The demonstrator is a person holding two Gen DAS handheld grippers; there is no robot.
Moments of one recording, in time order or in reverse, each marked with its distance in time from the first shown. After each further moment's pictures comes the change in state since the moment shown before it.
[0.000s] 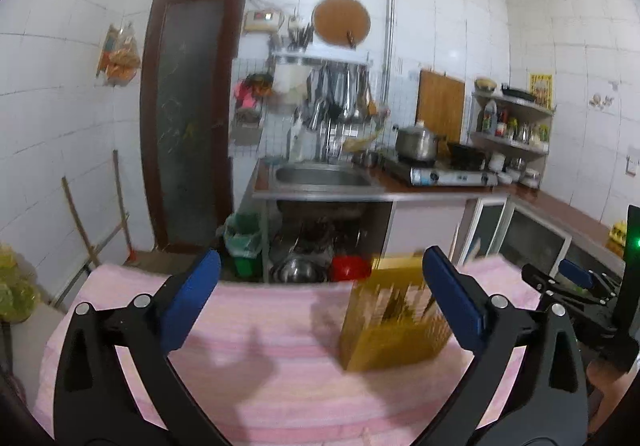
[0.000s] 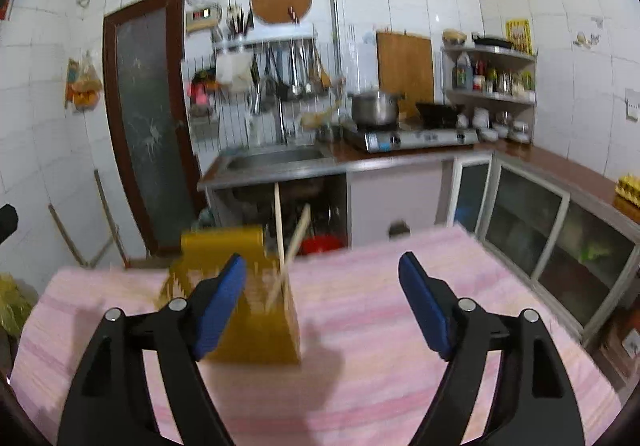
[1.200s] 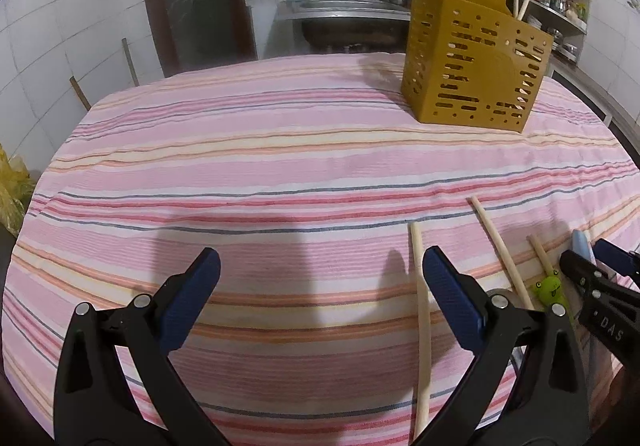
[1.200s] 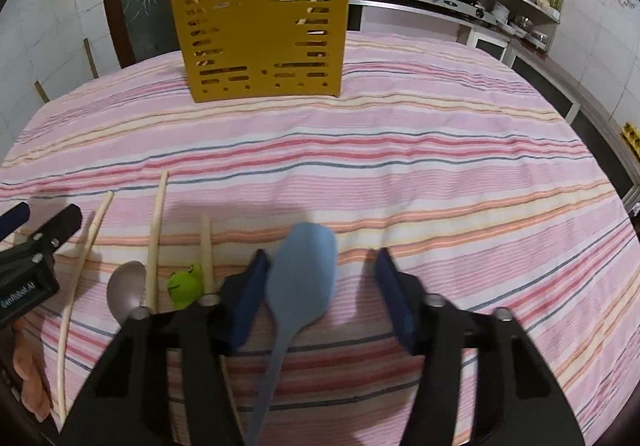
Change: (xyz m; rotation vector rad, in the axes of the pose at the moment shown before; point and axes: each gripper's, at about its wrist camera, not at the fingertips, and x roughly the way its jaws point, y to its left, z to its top) left arm 0.059 0.020 -0.203 0.062 0.490 0.106; right arm 0.016 0.052 -0.193 -0.088 0.466 -0.045
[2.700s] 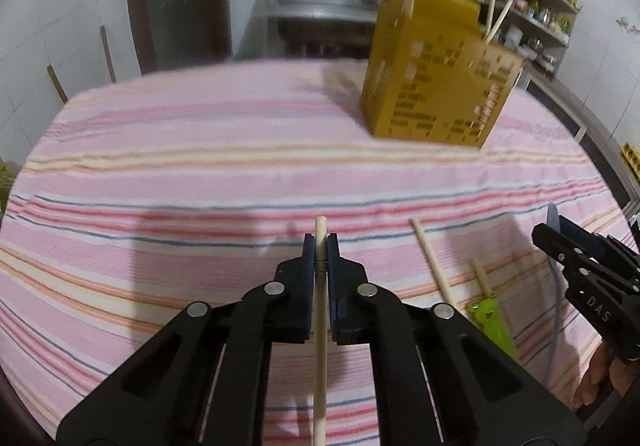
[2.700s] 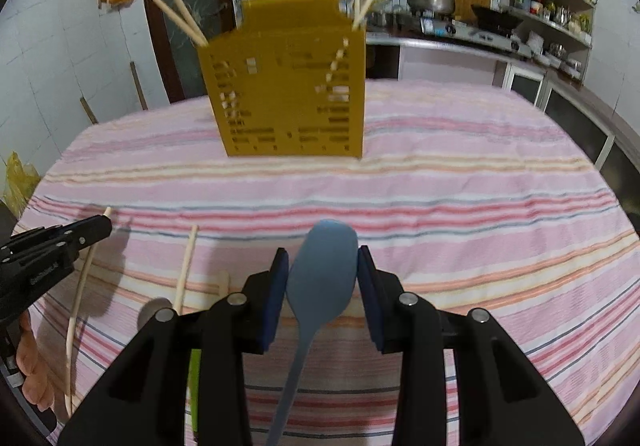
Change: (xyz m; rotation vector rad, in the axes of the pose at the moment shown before) left arm -0.021 -0.017 0.020 -0.044 -0.002 -0.120; right arm -0.020 -0.023 0.026 -0.053 -0.152 0.167
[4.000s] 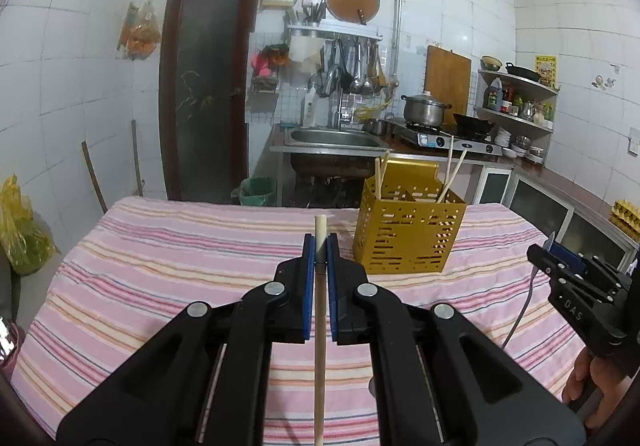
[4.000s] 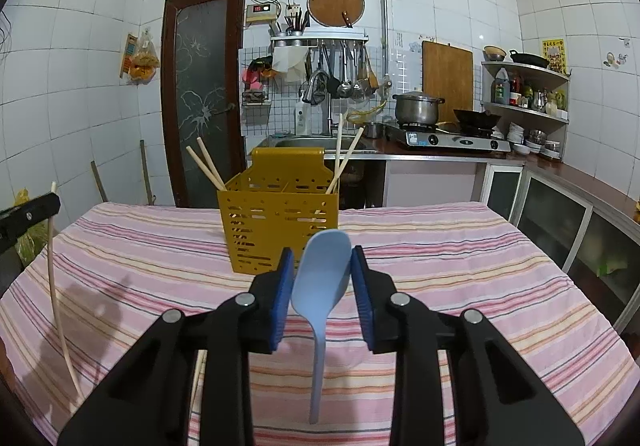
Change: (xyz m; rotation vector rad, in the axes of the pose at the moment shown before) left arm -0.137 0.001 0.009 -0.011 -0.453 0.028; right arm -0.080 -0.012 0.019 -0.039 -0.385 -0.027
